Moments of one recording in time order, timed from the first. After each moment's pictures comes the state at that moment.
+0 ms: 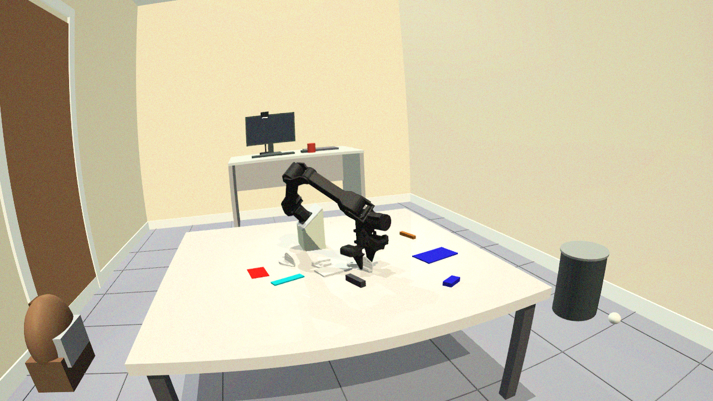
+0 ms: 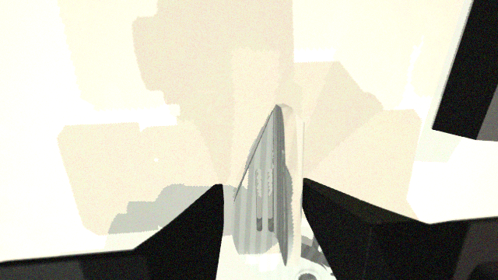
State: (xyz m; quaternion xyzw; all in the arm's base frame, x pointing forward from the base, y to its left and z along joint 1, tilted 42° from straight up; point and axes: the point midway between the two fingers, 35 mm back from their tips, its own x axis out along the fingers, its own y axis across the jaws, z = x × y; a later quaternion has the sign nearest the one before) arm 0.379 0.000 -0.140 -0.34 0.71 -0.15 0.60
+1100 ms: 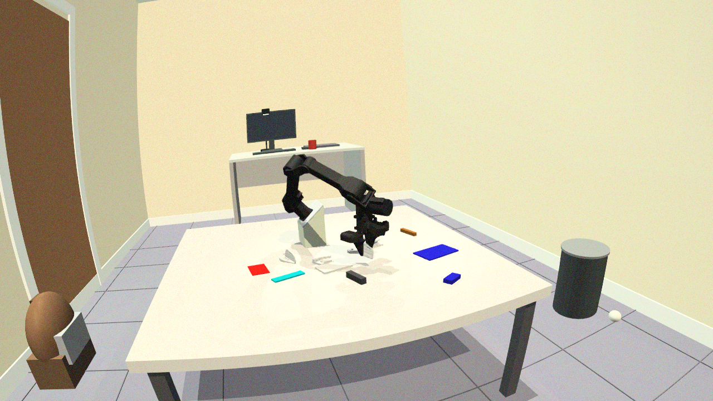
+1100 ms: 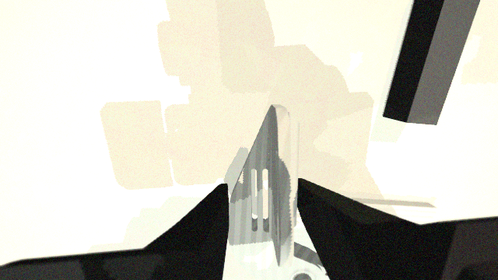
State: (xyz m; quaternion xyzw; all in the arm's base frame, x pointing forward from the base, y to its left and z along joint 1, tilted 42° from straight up) arm 0.381 0.026 -0.110 -0.34 0.71 -0.14 0.60
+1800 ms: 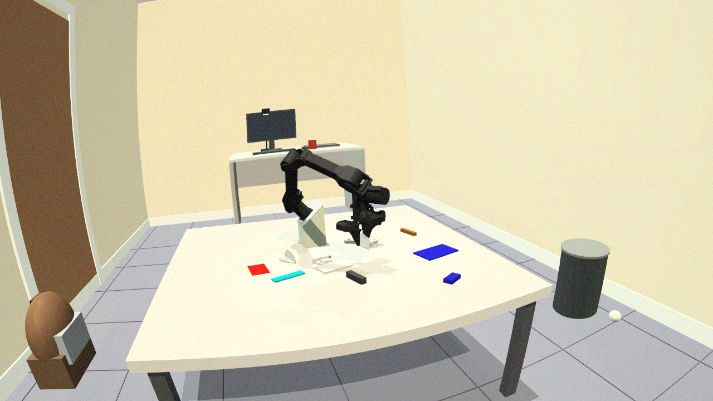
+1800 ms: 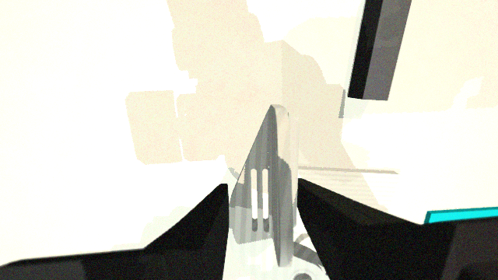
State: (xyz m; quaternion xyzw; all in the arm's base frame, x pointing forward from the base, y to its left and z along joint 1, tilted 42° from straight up) arm 0.376 0.045 -0.077 -0.33 0.71 -0.15 0.60
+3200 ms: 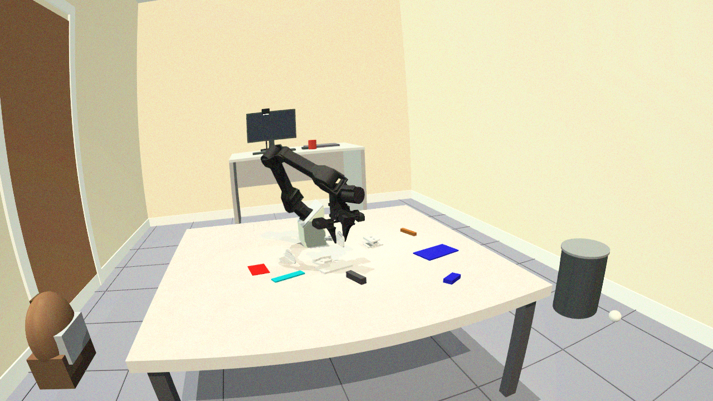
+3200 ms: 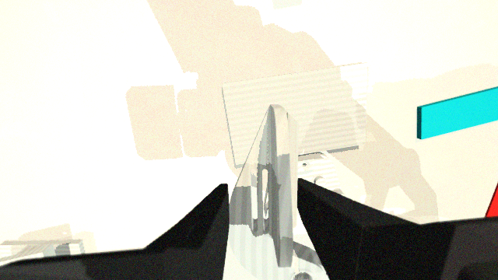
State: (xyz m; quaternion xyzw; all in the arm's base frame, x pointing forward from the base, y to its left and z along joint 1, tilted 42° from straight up) arm 0.310 0.003 -0.037 -0.26 0.69 -0.23 0.64
